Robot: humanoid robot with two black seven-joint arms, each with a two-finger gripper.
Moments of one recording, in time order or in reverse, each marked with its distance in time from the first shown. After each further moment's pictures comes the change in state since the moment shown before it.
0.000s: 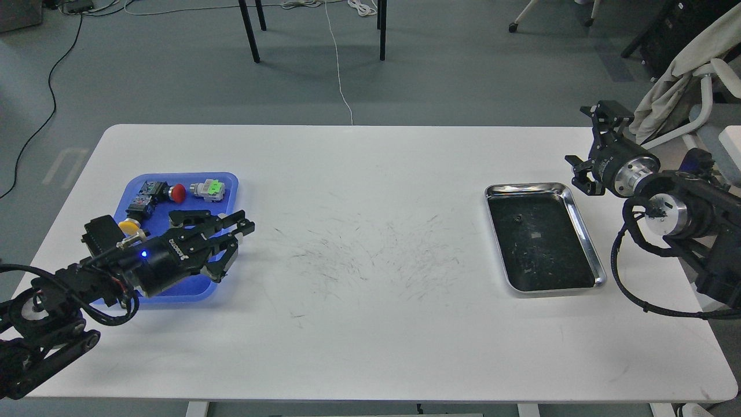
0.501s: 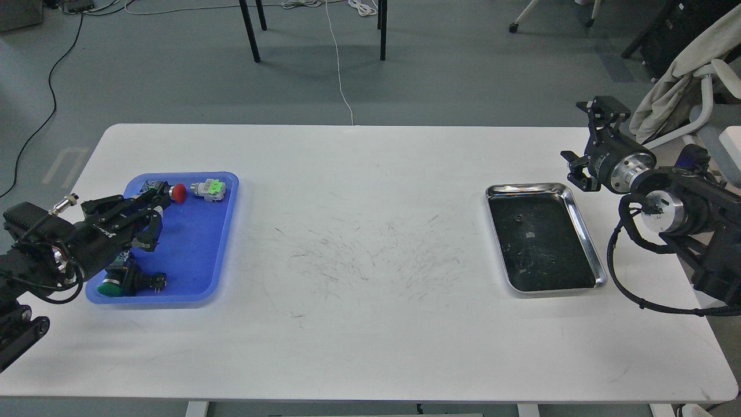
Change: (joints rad) left arm -0.024 -0.006 0.014 0.261 -0.136 -0.035 0.000; right arm 0.010 0.006 0.000 0.007 0.000 -0.001 0.003
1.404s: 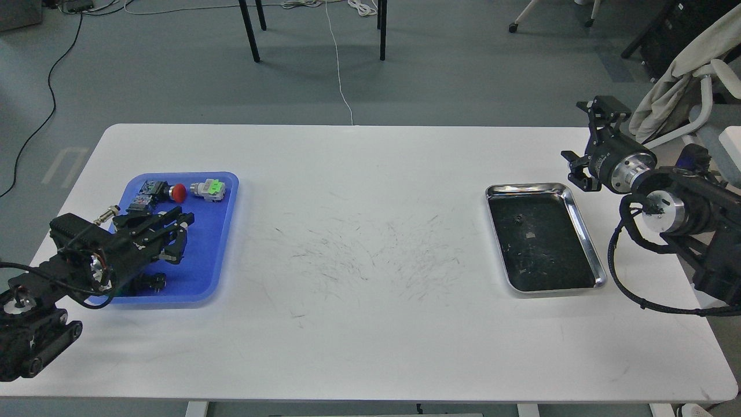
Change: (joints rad) left arm -0.065 -0.143 0.108 0.189 -0.010 -0.004 0.000; right arm 0.000 -0.003 -0.002 0.002 -0.001 0.001 0.000
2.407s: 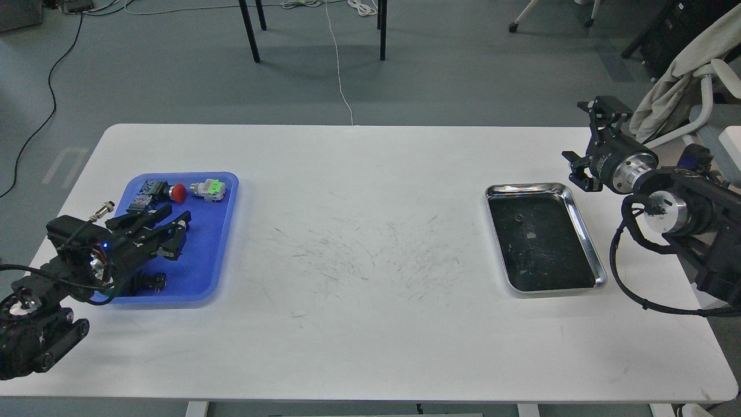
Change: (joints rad) left arm -0.013 -0.036 0.015 0.060 -0.111 0.000 0.000; right arm -0.001 -0.008 -0.002 0.005 0.000 0.005 0.000
